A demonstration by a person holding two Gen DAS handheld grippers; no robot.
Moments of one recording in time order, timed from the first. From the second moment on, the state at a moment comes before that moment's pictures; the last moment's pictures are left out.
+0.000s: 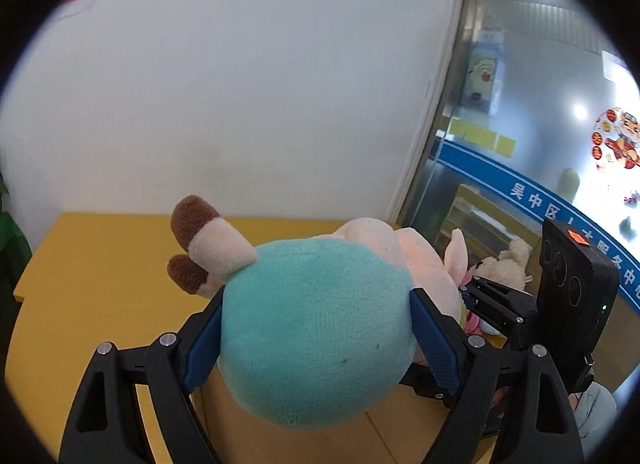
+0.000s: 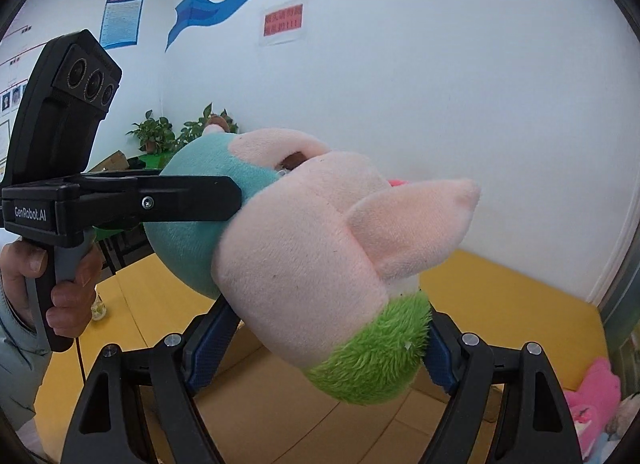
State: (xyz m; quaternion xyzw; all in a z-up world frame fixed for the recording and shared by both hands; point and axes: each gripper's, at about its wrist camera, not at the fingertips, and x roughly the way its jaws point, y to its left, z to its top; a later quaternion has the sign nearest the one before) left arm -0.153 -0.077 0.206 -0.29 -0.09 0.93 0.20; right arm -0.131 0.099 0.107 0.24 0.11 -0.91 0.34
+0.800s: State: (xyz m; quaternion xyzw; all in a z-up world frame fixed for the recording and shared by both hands) left arm -0.236 -0.107 0.015 -0.45 -0.13 0.87 0.11; right arm -0.267 0.041 -0.114 0.48 0.06 -0.82 0.31
